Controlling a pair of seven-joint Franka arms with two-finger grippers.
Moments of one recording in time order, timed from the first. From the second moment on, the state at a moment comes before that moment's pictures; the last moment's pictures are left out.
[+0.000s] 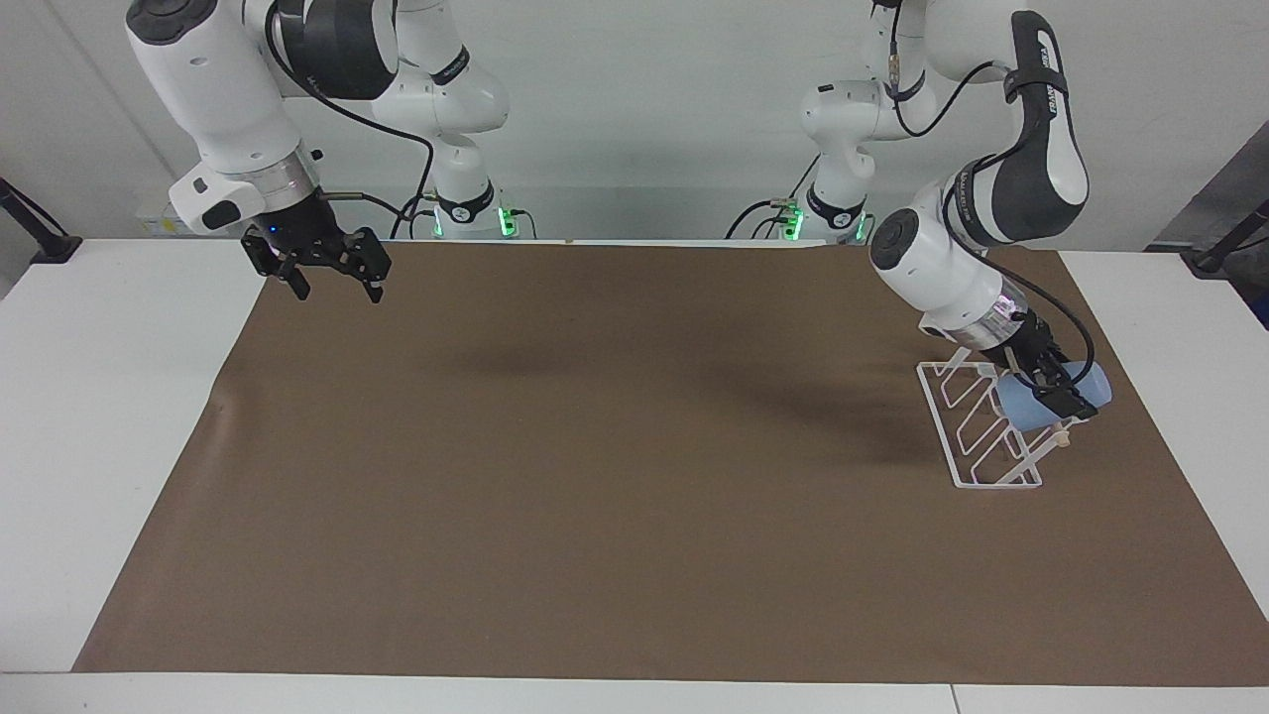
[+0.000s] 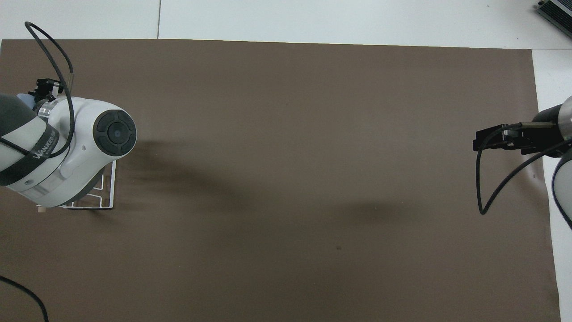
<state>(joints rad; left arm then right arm) -0.02 0.14 -0.19 -1.94 1.17 1.95 0.98 0.04 -0.02 -0.07 -1.69 0.02 1.69 0.04</state>
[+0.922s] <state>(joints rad) -0.01 0.13 -0.19 -1.94 1.18 1.95 0.97 0.05 -0.02 -0.09 -1.69 0.02 1.69 0.01</state>
